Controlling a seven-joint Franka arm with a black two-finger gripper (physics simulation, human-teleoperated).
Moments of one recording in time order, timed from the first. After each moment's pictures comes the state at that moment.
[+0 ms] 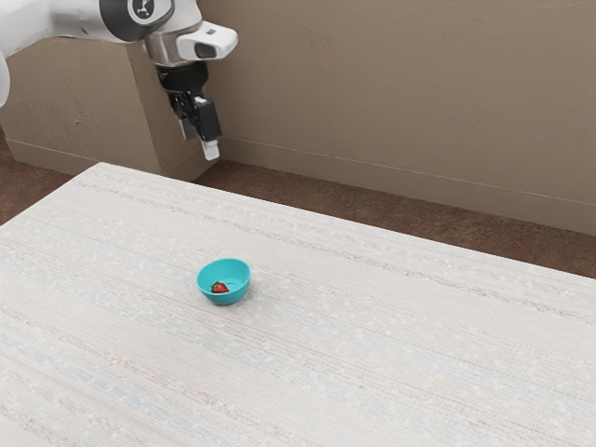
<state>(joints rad) 0.12 0.18 -0.18 -1.37 0.02 1.55 0.46</state>
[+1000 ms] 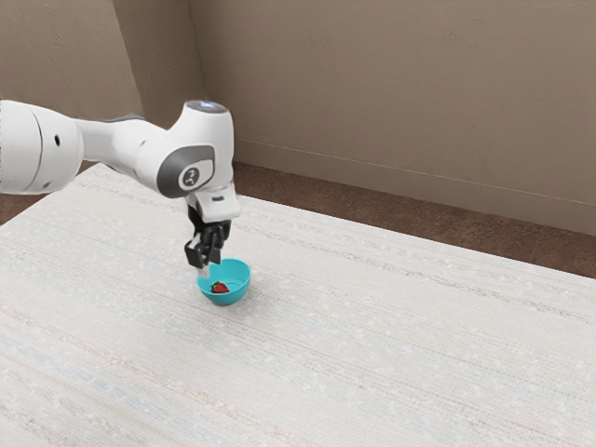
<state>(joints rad) 0.21 0.33 -0.24 -1.83 0.24 2.02 1.28</state>
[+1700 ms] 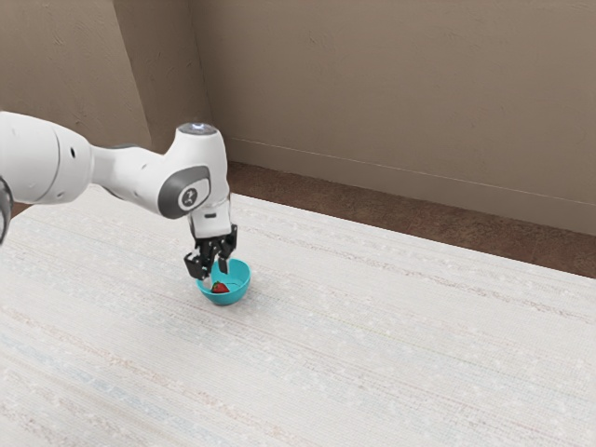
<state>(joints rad) 0.24 0.44 -0.23 -1.82 0.21 2.18 1.49</state>
